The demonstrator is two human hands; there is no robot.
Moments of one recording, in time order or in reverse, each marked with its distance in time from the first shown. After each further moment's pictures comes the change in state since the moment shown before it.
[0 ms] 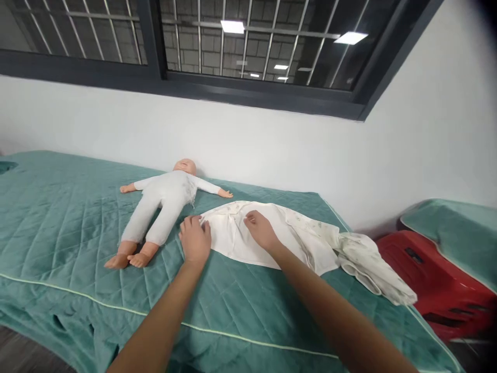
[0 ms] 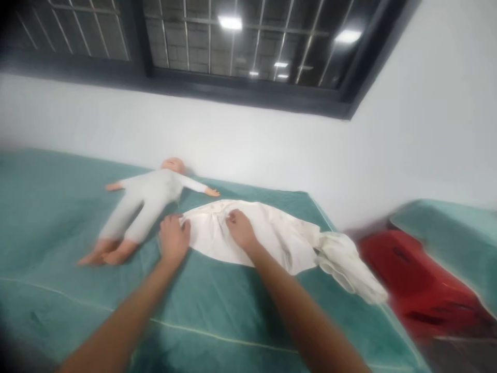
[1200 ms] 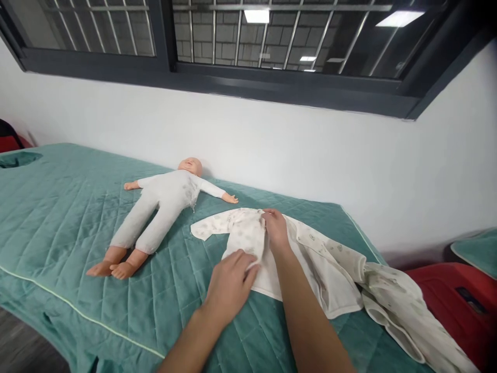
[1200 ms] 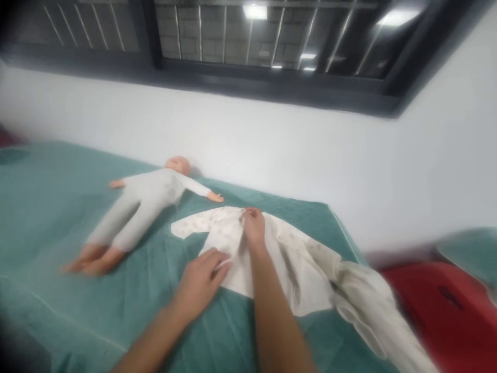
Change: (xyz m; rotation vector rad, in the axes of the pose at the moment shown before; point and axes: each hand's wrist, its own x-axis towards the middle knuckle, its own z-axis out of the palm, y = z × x) left_hand -0.058 0.065 -0.008 -0.430 -0.280 0.461; right_hand 0.069 0.036 0.009 0.483 0.196 0.248
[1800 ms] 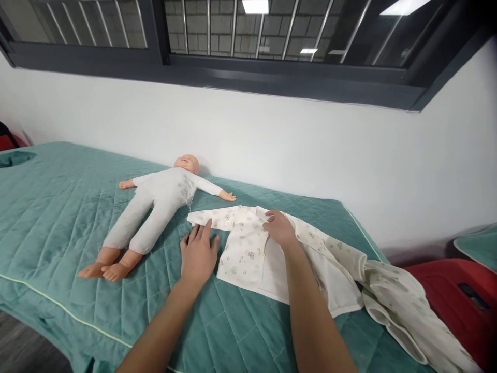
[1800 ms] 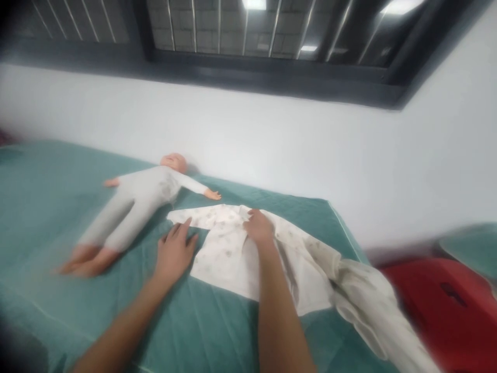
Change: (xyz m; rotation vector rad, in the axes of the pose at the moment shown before) left_hand 0.026 -0.060 -0.013 0.429 0.047 -0.400; right_hand 0.004 0.001 -0.040 -0.462 -0.146 0.008
